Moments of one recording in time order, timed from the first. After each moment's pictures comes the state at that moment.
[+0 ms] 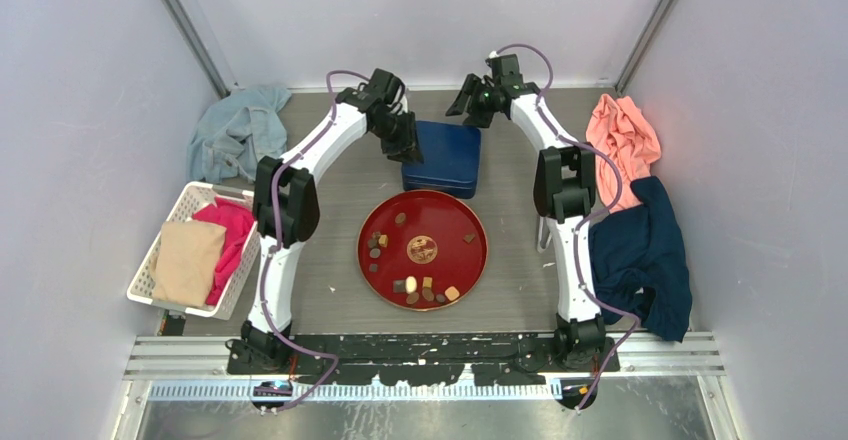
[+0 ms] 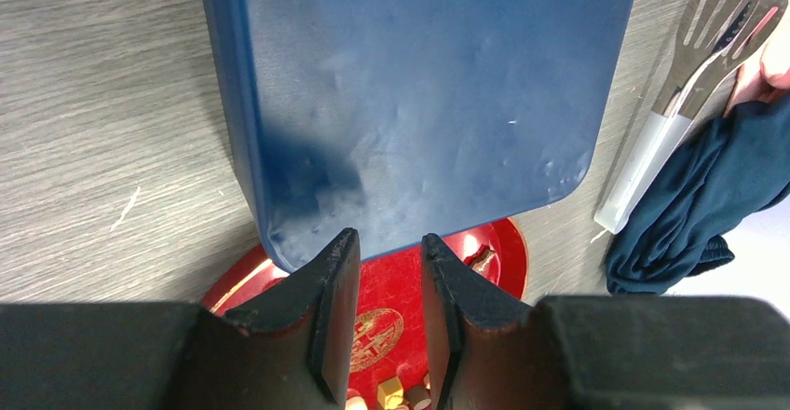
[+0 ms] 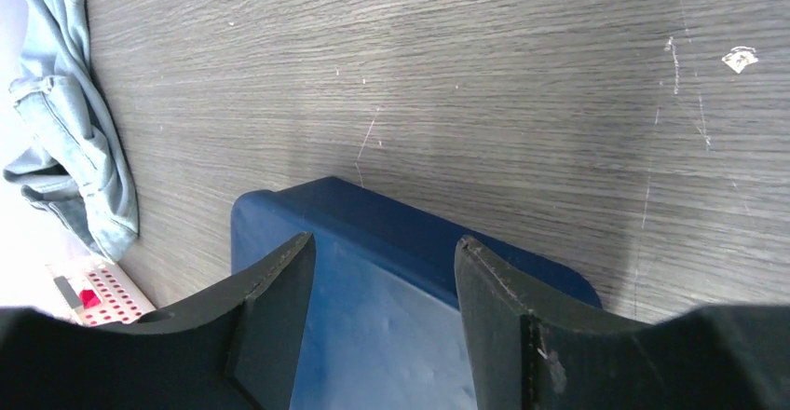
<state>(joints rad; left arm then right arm) -0.45 2.25 2.09 -0.89 0.34 -0.52 0.21 2.48 2.24 -0.52 -0.40 0.57</state>
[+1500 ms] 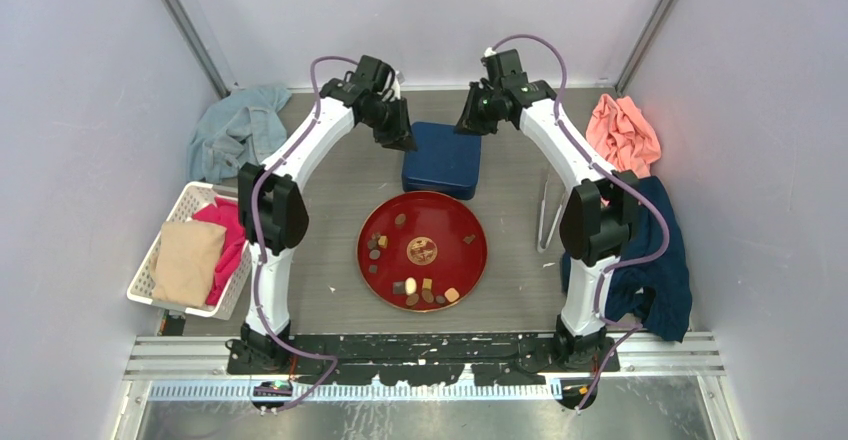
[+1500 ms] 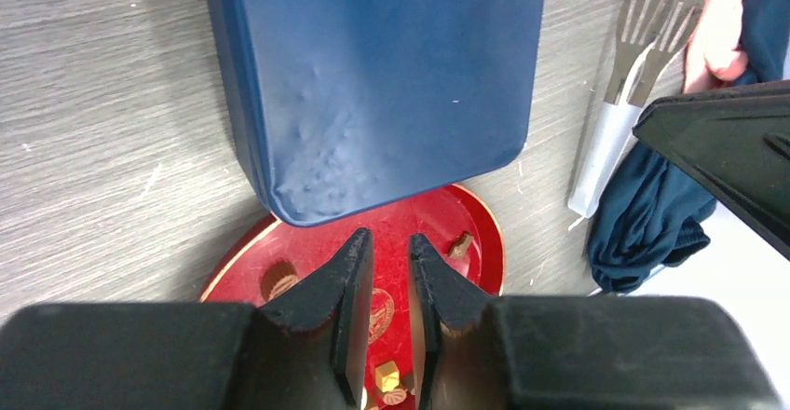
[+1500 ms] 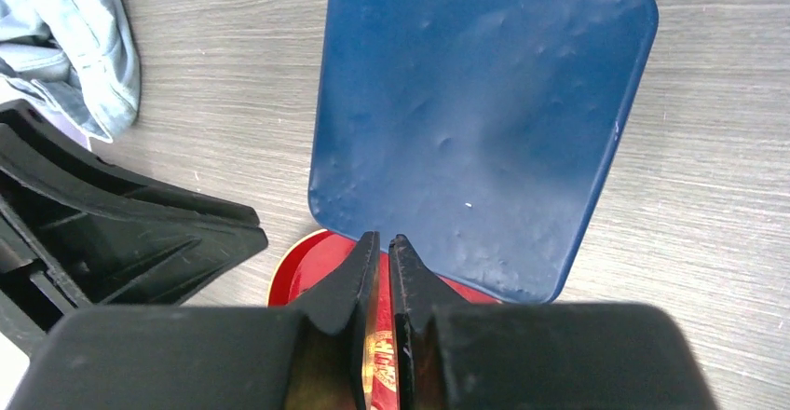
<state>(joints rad) -0.44 2.14 2.08 -0.91 0.35 -0.49 0.33 1.94 1.84 -0.71 -0.23 0.52</state>
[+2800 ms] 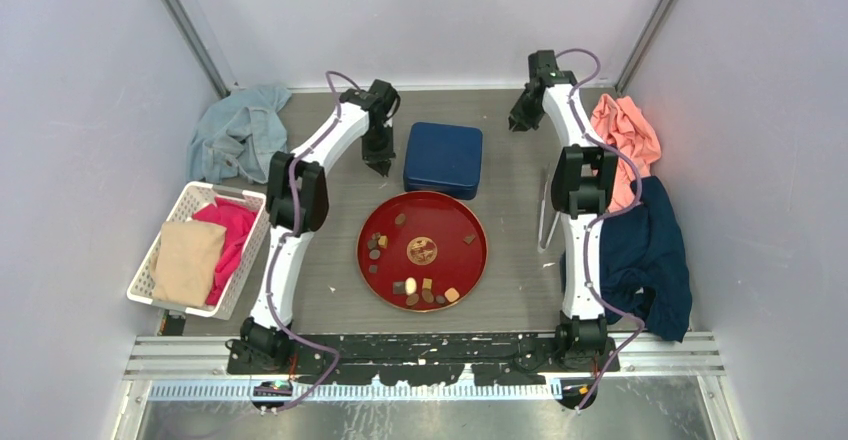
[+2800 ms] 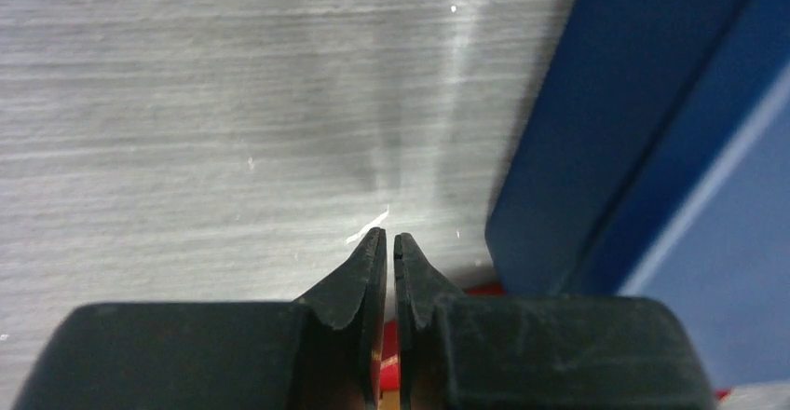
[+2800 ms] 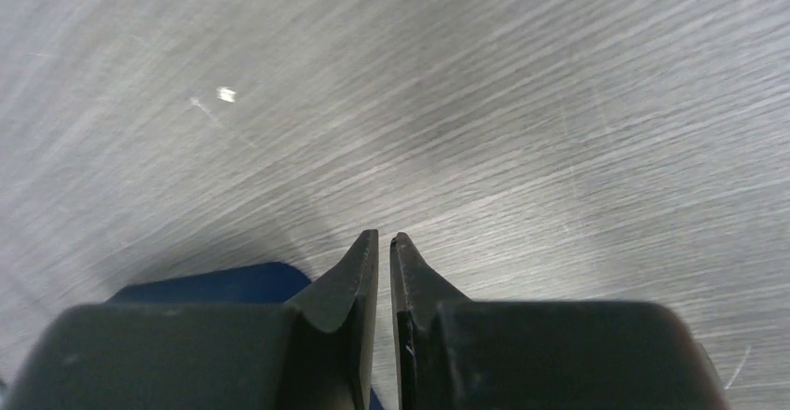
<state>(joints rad) -0.42 2.40 2.22 -1.12 0.02 -0.43 0.06 2.48 2.36 -0.90 -0.03 0.63</state>
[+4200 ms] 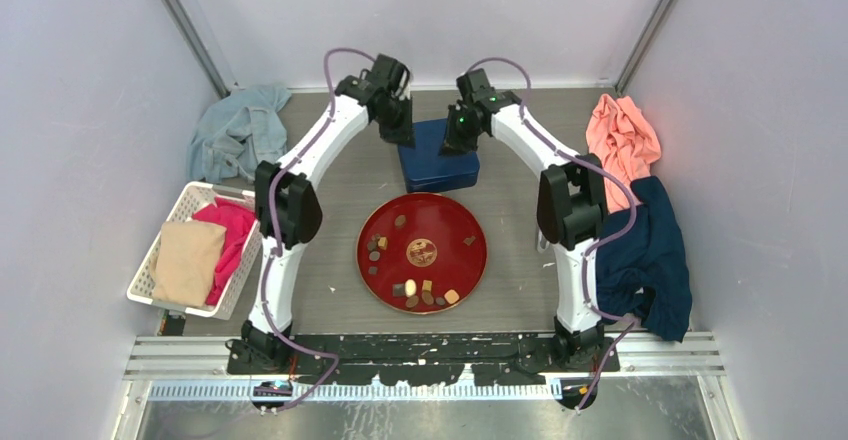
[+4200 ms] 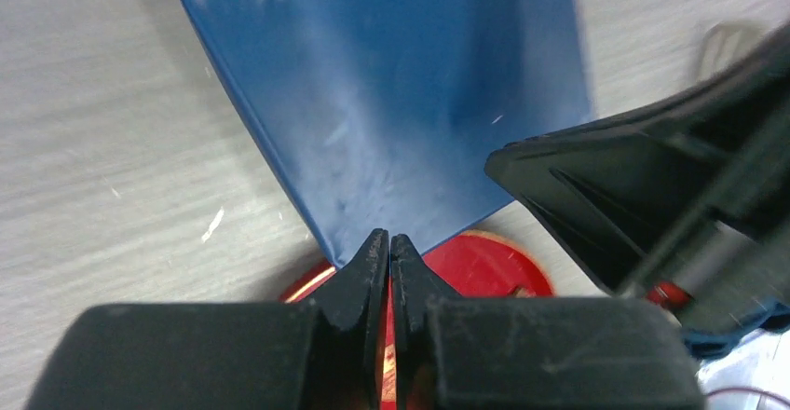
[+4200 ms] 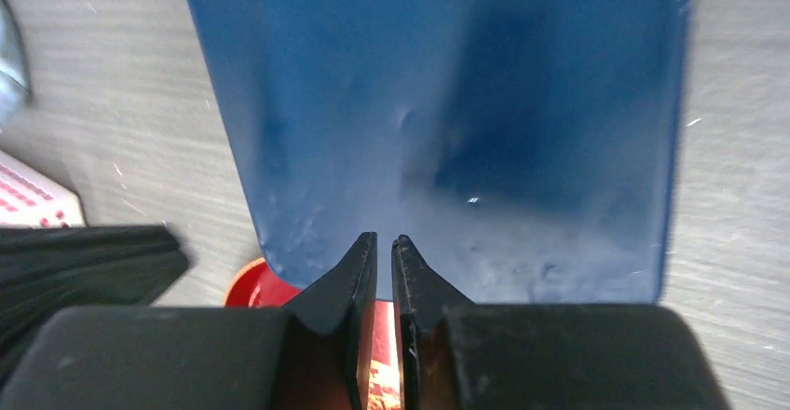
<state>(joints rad) -0.47 2.24 2.30 -0.97 0.16 -0.43 0.38 2.13 1.91 -0.73 -0.20 0.52</state>
